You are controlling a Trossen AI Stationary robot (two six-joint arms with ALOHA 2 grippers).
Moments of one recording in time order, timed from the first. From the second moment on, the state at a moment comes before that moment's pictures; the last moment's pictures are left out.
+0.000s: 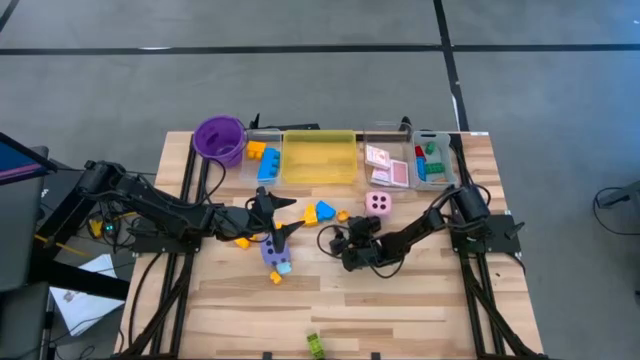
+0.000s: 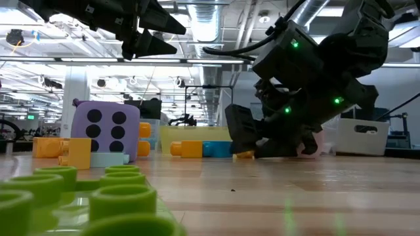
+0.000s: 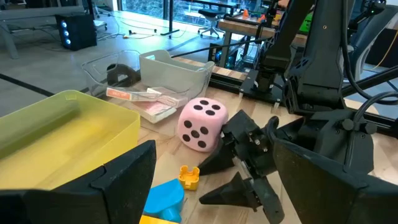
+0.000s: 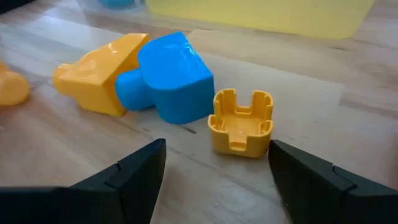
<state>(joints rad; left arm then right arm) -0.26 1.22 0.56 0.45 -0.62 -0.25 0.26 2.05 0.86 0.24 0.98 1.05</state>
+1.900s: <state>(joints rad) -0.17 1.07 0.56 0.44 -0.62 0.02 -0.07 1.82 1.38 -1.06 0.36 0.72</state>
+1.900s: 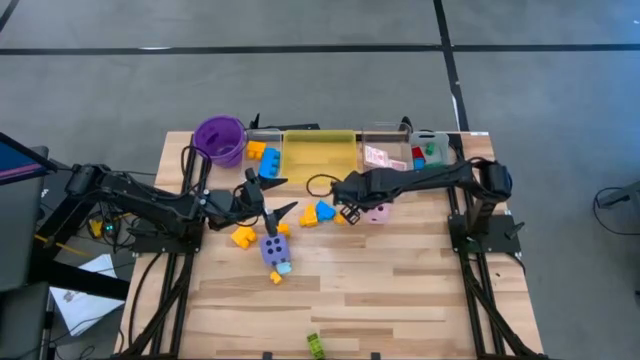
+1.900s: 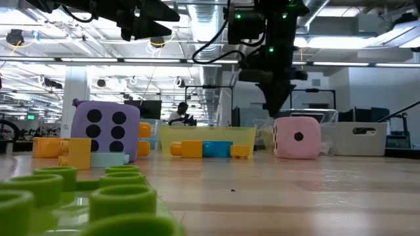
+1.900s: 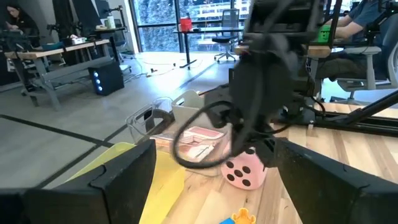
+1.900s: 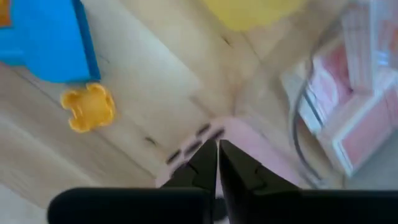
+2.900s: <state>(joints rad) -0.17 1.07 0.56 0.44 -0.62 0.02 0.18 1.82 1.41 -0.99 -0.02 0.81</state>
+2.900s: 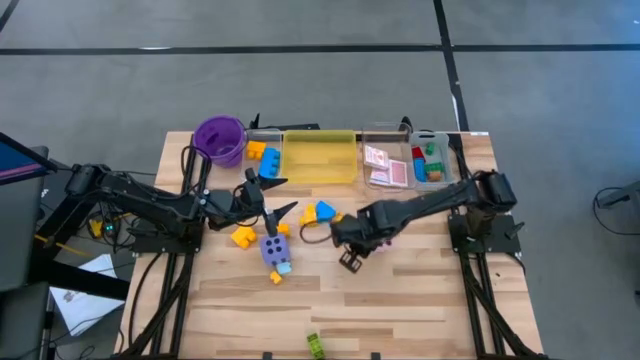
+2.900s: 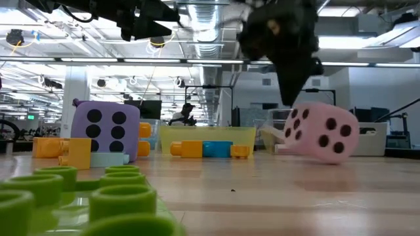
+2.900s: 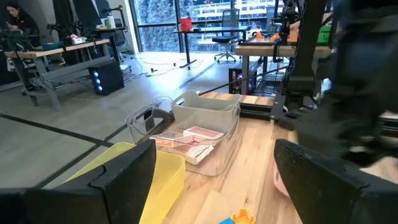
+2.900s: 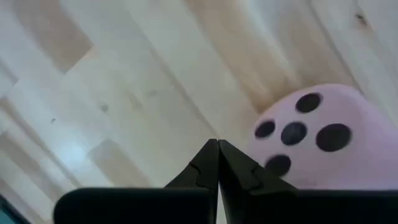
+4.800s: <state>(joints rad) -0.17 1.07 0.56 0.35 -0.62 -0.04 -0.09 2.01 1.44 -0.58 0.08 0.44</state>
